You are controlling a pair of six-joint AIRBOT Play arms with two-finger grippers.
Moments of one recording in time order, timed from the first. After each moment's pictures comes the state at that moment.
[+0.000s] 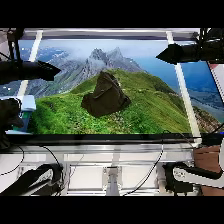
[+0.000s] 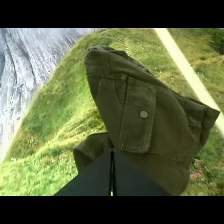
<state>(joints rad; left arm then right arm) 0.07 -1.10 1.35 0.91 -1.14 -0.96 -0.07 -1.36 1.70 -0.84 1.31 1.31</state>
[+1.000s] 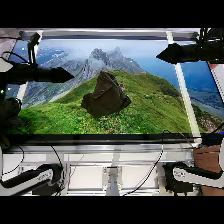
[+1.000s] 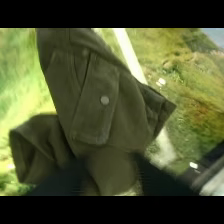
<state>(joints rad) 0.07 -1.29 1.34 0.75 -1.23 -1.09 -0.07 -1.36 1.70 -0.84 1.29 1.31</state>
